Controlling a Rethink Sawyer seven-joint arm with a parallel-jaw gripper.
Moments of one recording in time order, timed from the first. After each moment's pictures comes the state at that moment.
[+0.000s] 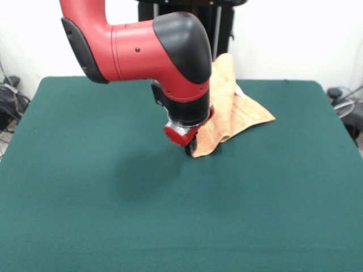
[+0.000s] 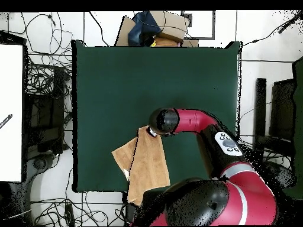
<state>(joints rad) -0.55 -0.37 0.36 1.58 -0.43 0.69 0.83</state>
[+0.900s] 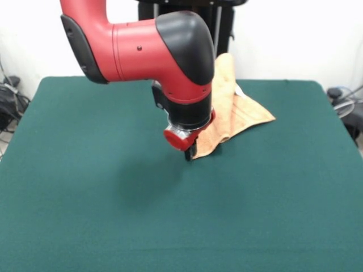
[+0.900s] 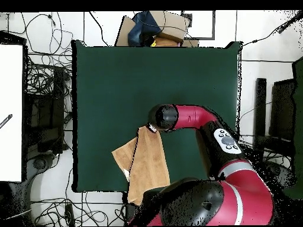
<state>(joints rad) -0.53 -0.38 0.36 1.55 -0.43 0.69 0.83</state>
